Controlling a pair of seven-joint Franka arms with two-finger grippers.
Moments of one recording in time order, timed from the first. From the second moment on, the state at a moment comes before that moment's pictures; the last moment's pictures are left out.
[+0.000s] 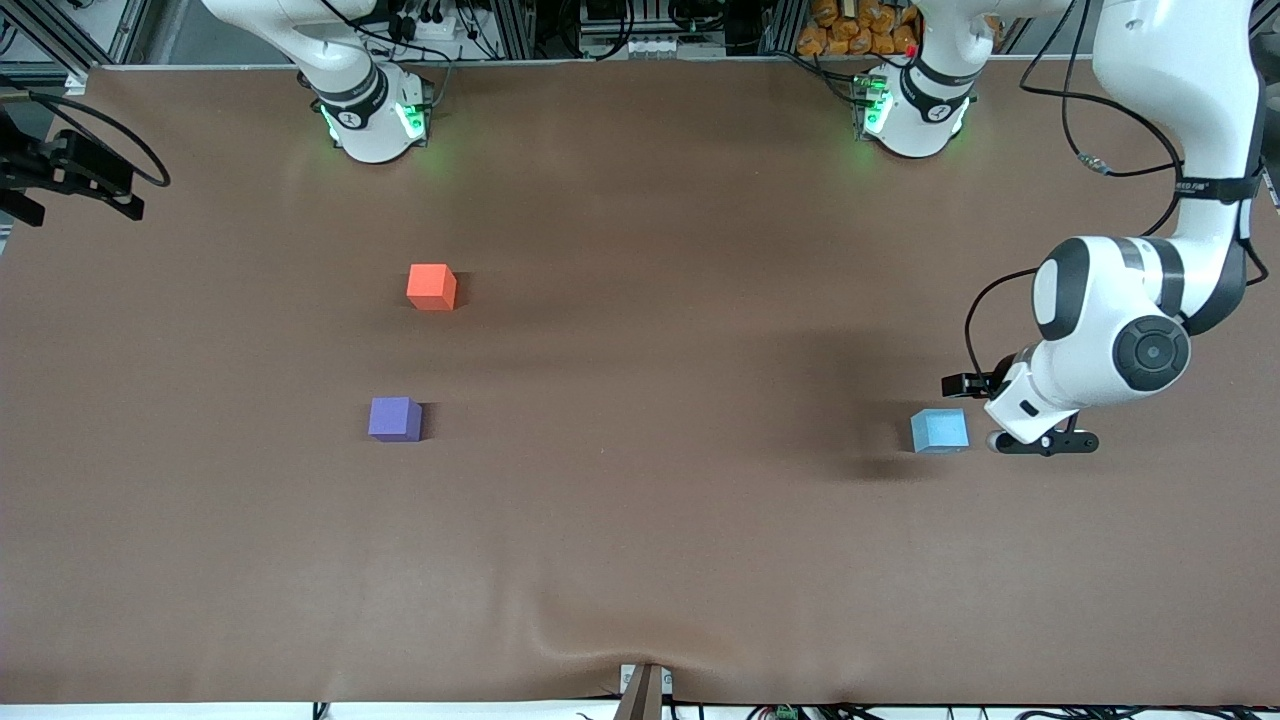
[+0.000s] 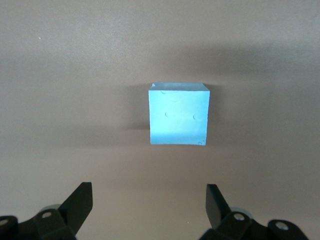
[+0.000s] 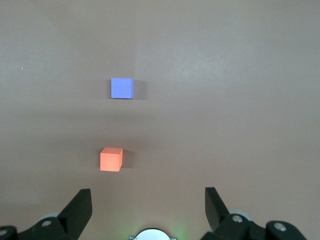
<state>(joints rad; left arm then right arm) -0.10 0.41 0.03 -1.85 0.02 2.08 -0.08 0.05 0.00 -0.05 -1.38 -0.01 1.33 -0.05</state>
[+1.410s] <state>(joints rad) -0.08 0.49 0.00 -1.87 0.02 2.29 -0.12 0.02 0.00 -0.05 -1.39 -0.01 1.32 -0.07</state>
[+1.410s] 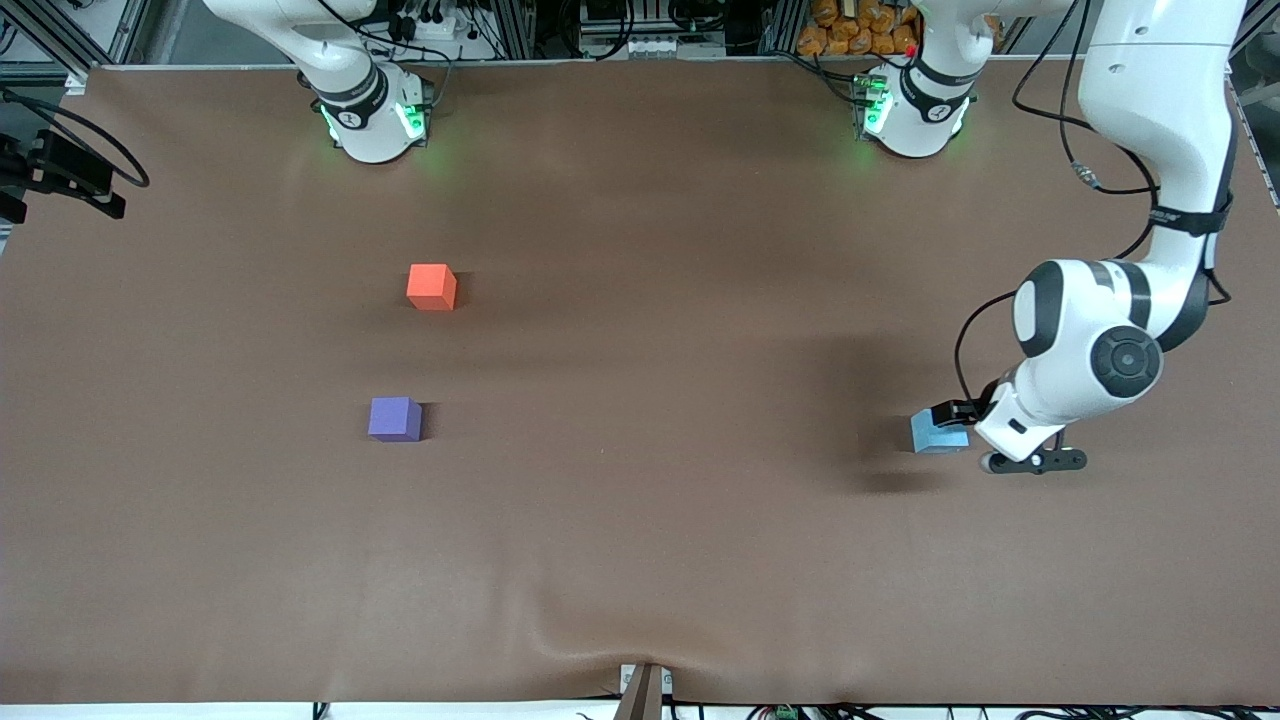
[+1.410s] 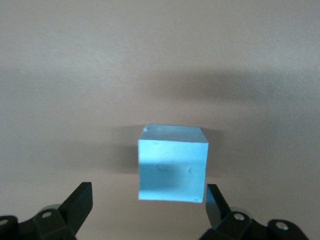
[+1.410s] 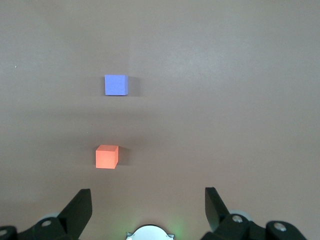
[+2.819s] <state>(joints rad) -0.18 0.52 -0.11 -1.80 0.02 2.29 -0.39 0.02 0.00 -0.05 -1.39 -0.01 1.32 -0.07</state>
